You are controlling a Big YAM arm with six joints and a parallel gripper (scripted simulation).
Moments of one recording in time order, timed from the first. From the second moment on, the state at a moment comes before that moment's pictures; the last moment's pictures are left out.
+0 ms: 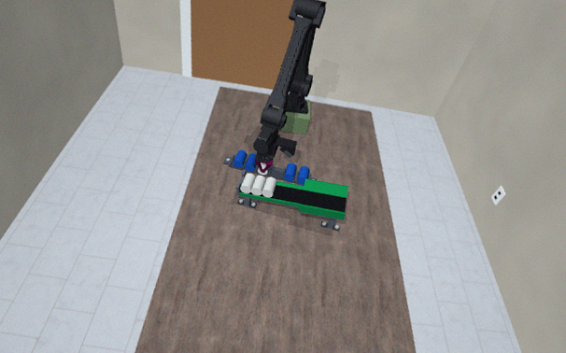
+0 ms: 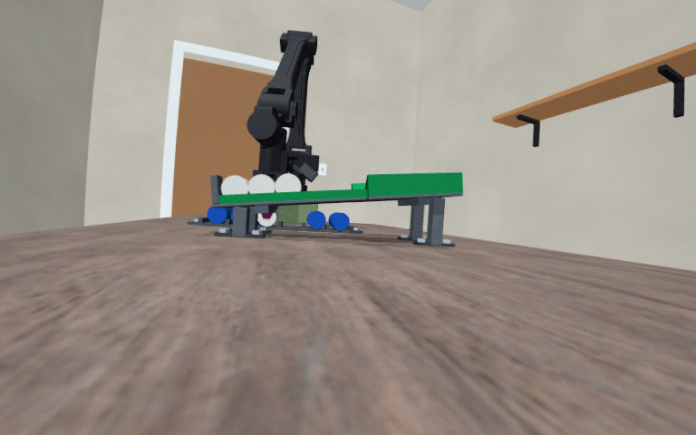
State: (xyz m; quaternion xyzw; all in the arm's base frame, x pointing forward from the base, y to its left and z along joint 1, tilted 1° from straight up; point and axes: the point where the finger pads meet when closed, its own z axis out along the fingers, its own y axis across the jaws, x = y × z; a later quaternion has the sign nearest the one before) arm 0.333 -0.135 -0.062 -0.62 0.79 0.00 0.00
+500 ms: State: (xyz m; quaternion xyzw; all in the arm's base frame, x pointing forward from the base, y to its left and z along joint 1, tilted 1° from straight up) arm 0.330 -0.133 -0.043 -0.62 0.79 0.01 0.00
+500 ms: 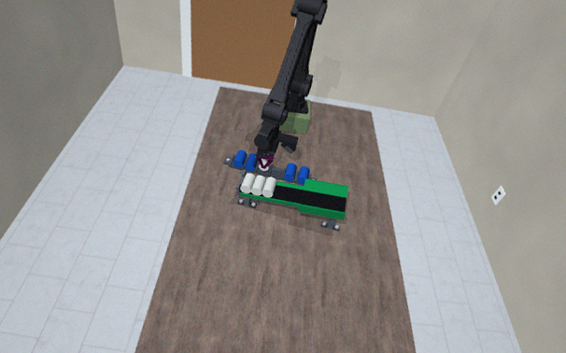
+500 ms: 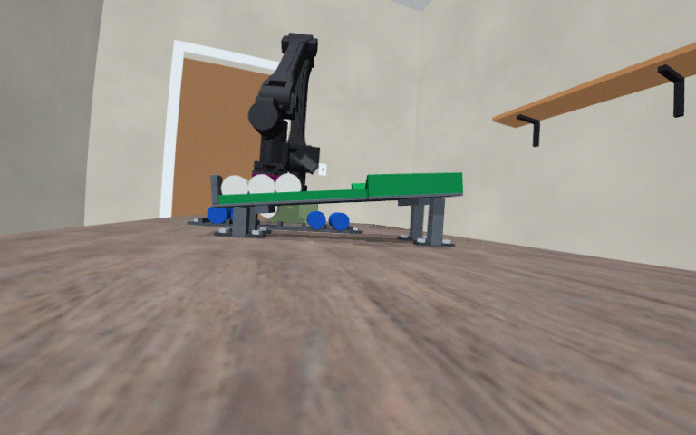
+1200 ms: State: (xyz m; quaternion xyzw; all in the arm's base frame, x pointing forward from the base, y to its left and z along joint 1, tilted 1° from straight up) arm 0.331 -0.134 0.035 -0.62 0.79 0.01 0.00
